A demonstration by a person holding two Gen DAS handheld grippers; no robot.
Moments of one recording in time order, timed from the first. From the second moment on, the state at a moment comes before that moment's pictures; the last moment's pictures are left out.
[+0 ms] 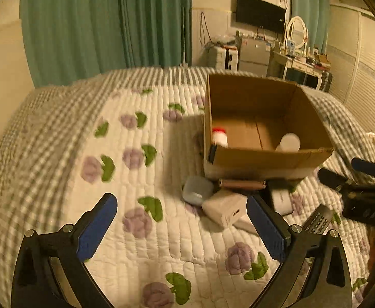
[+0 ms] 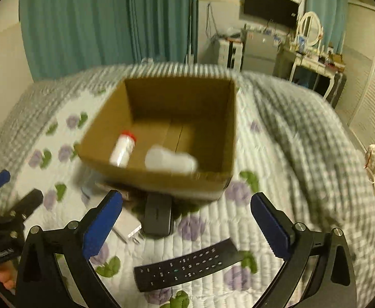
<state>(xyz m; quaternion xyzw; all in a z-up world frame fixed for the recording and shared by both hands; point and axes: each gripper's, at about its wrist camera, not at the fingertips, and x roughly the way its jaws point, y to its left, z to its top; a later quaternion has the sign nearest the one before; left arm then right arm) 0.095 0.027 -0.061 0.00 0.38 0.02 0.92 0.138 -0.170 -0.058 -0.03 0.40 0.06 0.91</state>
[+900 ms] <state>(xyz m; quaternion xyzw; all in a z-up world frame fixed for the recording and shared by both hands) 0.123 -0.001 -0.112 0.01 0.45 0.02 0.89 0.181 -0.161 -0.157 -0.01 0.47 0.09 0.88</state>
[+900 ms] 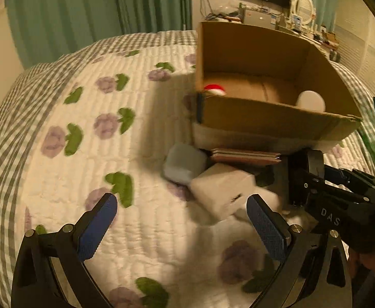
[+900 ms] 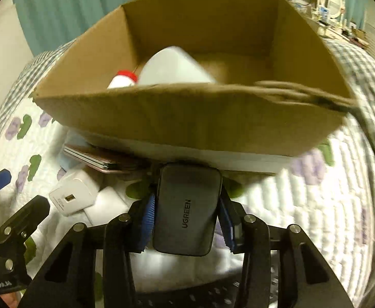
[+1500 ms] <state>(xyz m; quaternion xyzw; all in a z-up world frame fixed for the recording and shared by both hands) 0.176 -0.019 -0.148 -0.04 0.52 0.01 0.85 0.177 -0.185 -0.141 -0.01 0.45 0.07 0.89</state>
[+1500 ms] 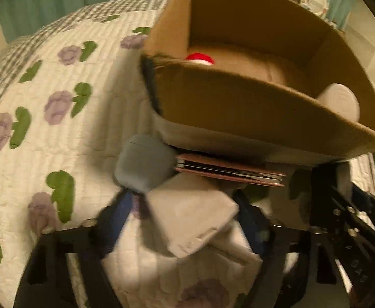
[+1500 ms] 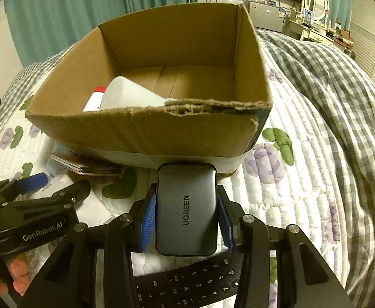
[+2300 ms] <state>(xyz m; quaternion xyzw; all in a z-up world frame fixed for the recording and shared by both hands) 0.096 -0.005 -0.092 -0.05 0.48 0.00 0.87 0.118 -0.181 -0.075 -0.03 0.41 0.07 0.91</state>
